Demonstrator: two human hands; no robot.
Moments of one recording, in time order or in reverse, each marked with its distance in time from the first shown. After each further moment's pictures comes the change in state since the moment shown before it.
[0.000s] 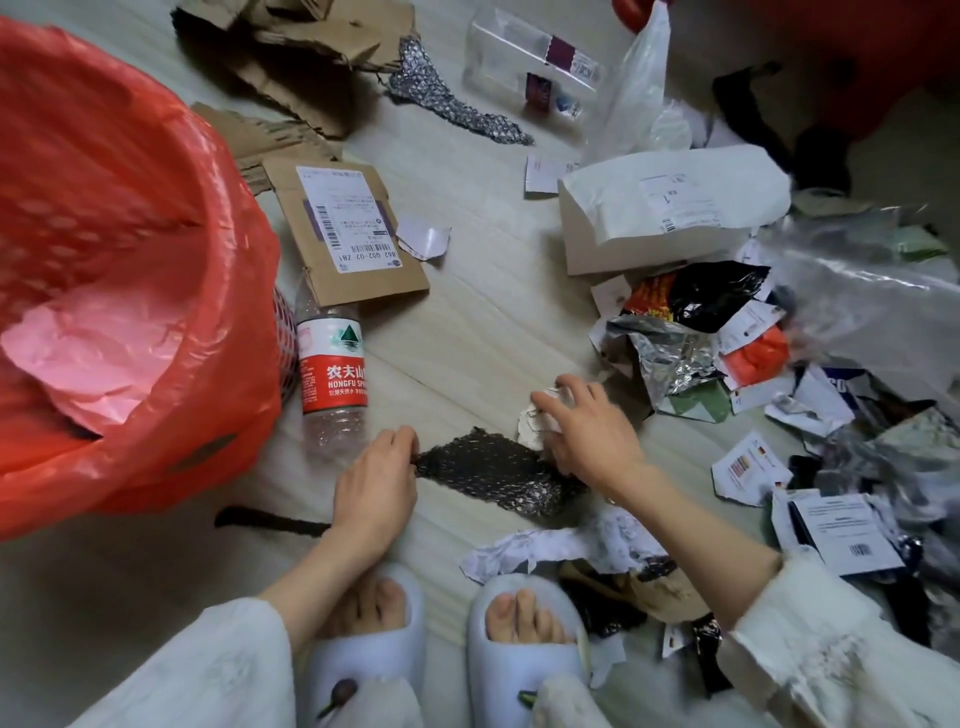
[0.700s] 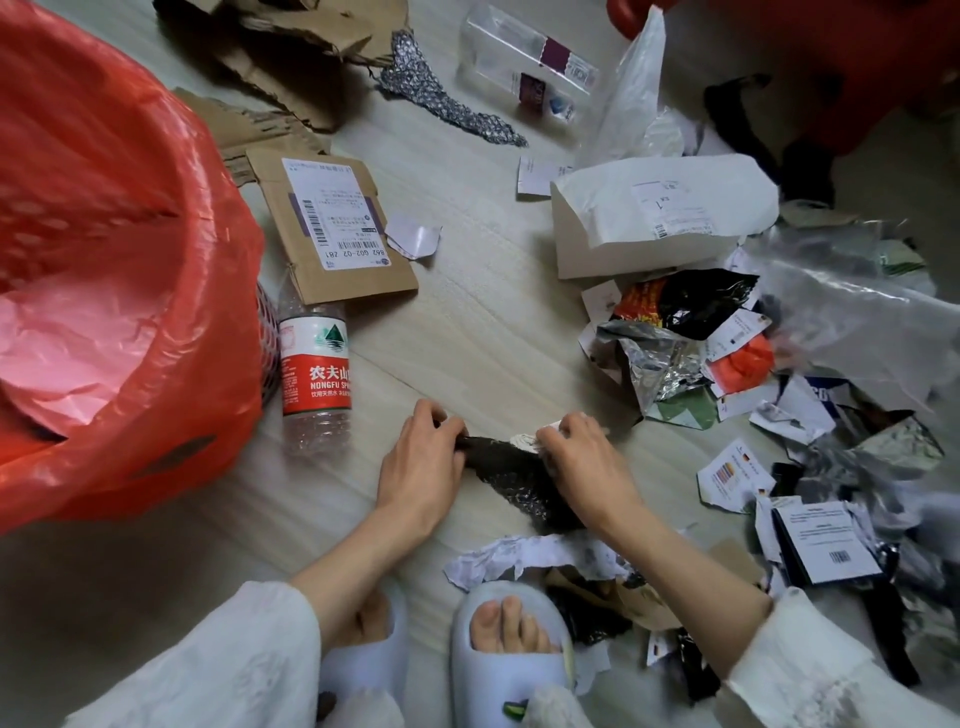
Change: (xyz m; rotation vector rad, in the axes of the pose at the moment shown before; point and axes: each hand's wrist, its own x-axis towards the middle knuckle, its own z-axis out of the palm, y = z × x) left_hand 0.012 0.050 0.001 -0.143 0.002 0.091; right_hand -0.023 -0.004 0.017 0.033 0.019 0.066
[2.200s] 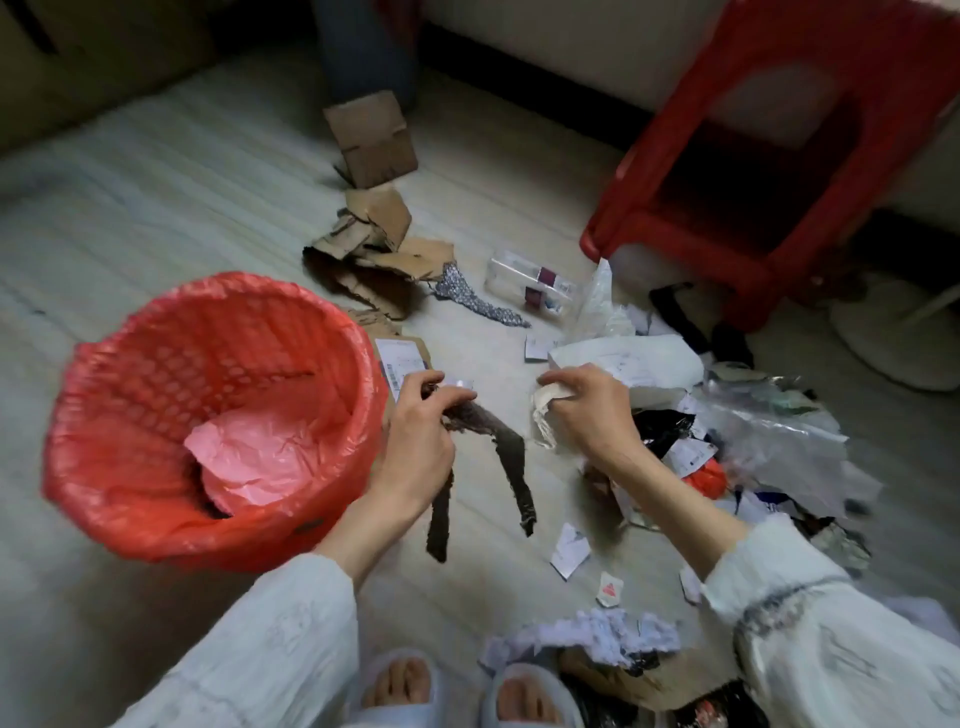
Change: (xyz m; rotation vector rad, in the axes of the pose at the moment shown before) left_hand -0.039 0.052 -0.170 -0.301 0.508 0.228; right_hand -0.011 -0.069 -0.209 0.599 0.420 0.071
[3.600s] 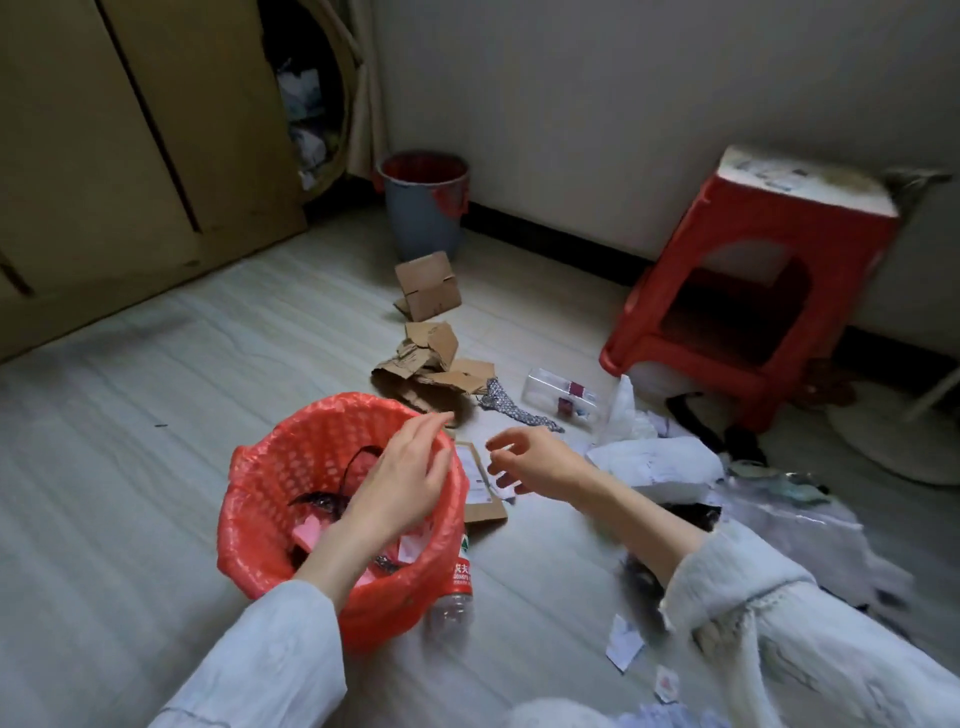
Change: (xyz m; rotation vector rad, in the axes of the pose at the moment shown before) left_hand 0.005 -0.013 -0.147 0.158 -0.040 0.205; right_hand -0.037 -0.165 0.005 0.148 -0.398 -0.008
